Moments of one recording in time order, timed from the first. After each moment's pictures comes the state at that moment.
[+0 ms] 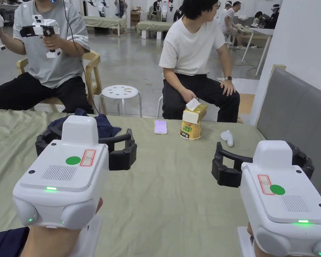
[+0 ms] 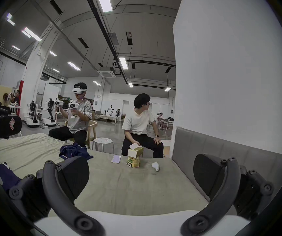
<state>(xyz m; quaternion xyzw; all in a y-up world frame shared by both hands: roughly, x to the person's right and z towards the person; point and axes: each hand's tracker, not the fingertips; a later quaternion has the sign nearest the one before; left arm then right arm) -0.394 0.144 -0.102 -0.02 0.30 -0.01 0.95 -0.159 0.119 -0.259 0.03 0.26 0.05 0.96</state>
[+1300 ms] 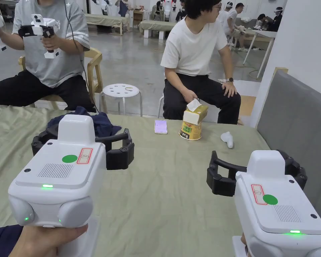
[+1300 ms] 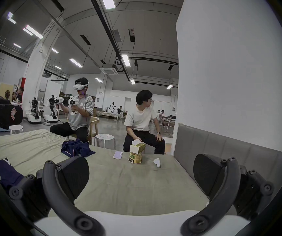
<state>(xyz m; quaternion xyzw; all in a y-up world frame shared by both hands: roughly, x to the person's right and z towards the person) -0.395 0.146 -0.101 -0.03 0.32 0.02 0.95 -0.164 0.108 -0.254 0.02 0.27 0.06 0.96</state>
